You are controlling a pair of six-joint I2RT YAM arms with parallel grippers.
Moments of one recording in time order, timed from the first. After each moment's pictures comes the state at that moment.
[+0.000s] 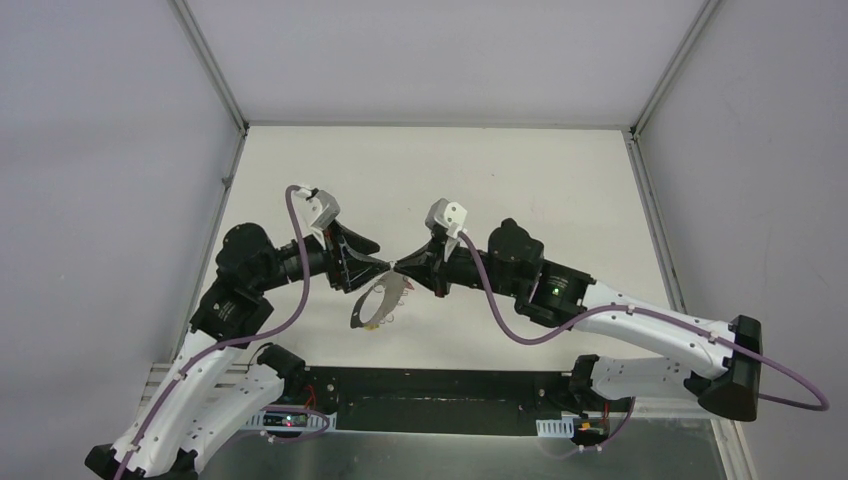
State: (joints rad) left arm -0.48 0.62 0.82 -0.21 0.64 -0.20; right arm 1.16 1.14 1.01 0.01 -0.13 0.10
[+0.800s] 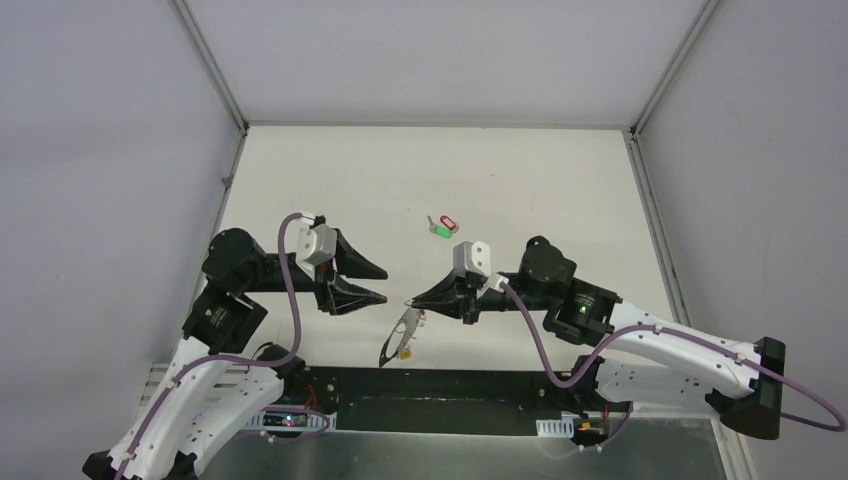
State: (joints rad) left arm -0.48 0.58 0.85 -0.17 1.02 -0.05; right arm 1.16 0.93 0.83 0.06 -0.45 -0.07
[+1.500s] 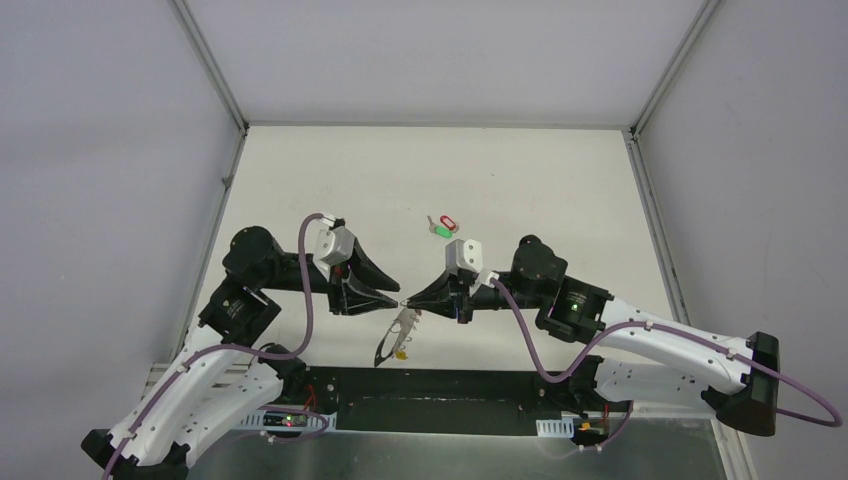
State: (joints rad) left arm -0.56 0.63 0.79 -0.07 1.03 -0.11; right arm 1.16 0.97 0.83 0.09 -0.46 -0.05
